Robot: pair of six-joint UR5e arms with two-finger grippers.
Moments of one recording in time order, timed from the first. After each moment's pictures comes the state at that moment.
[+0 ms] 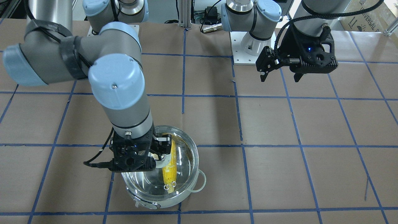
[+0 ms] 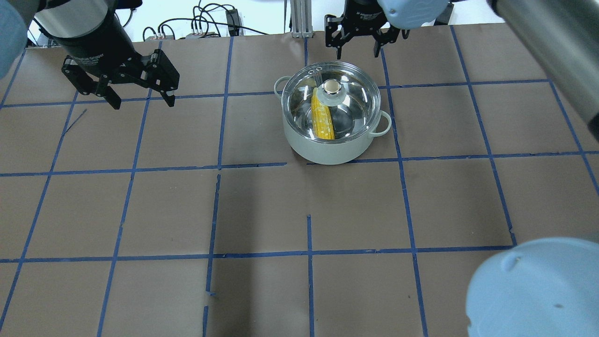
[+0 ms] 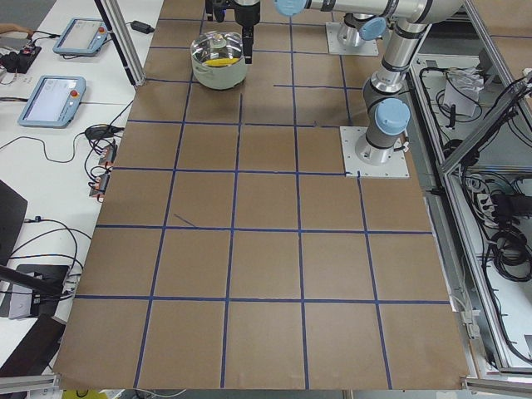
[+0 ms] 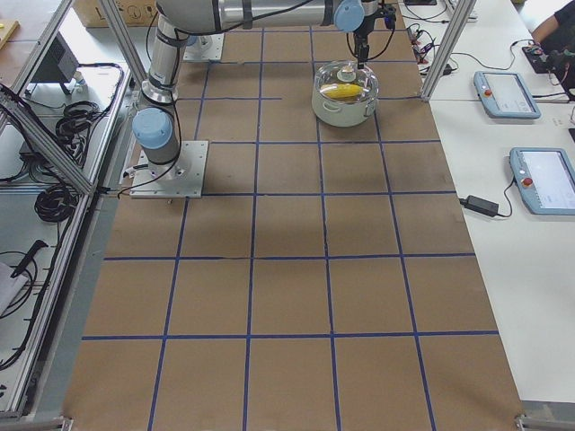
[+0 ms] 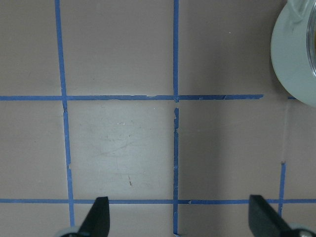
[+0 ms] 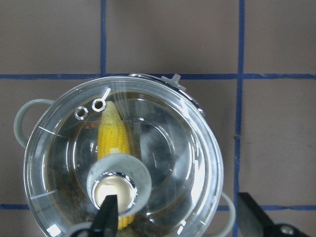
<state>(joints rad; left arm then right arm) -1.54 -1.60 -1.47 -1.65 1.58 0.02 1.72 -1.16 1.17 -1.69 -1.57 0.15</state>
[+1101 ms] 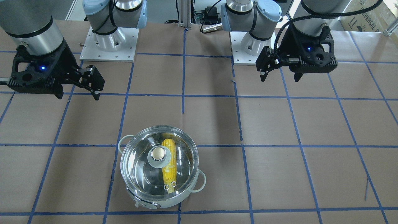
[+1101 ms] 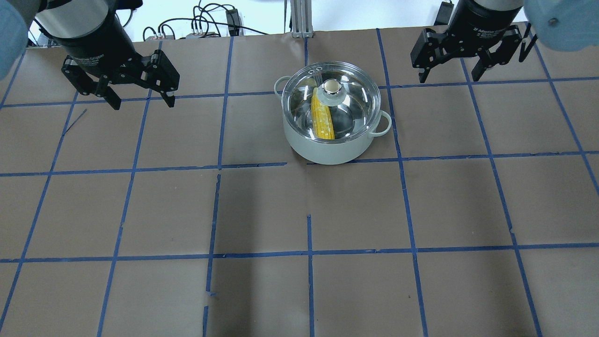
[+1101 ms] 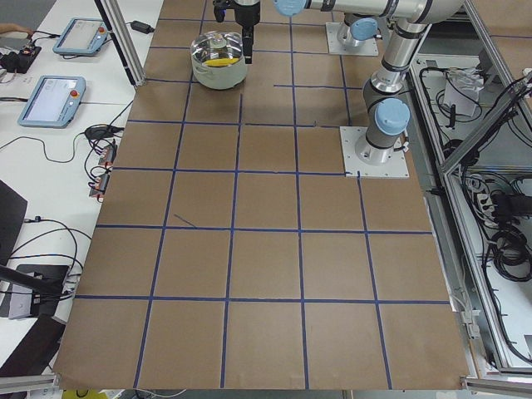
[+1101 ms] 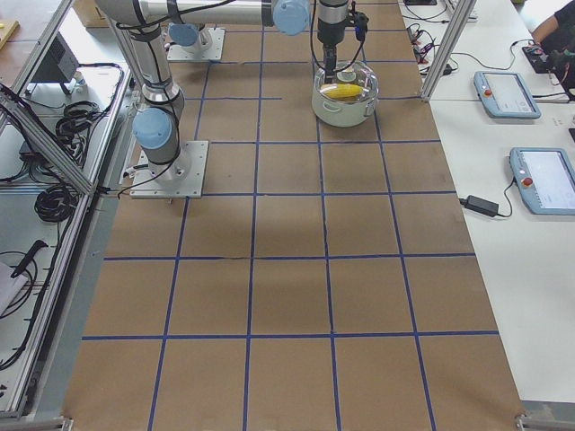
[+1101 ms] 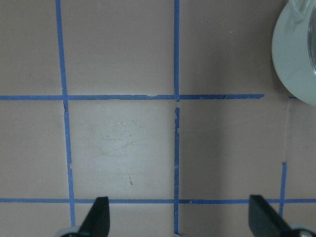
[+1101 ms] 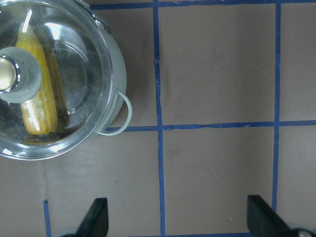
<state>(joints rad) -1.54 -1.59 -1.48 -1.65 1.59 0.02 1.54 -1.47 1.47 -1.62 -1.57 -0.01</state>
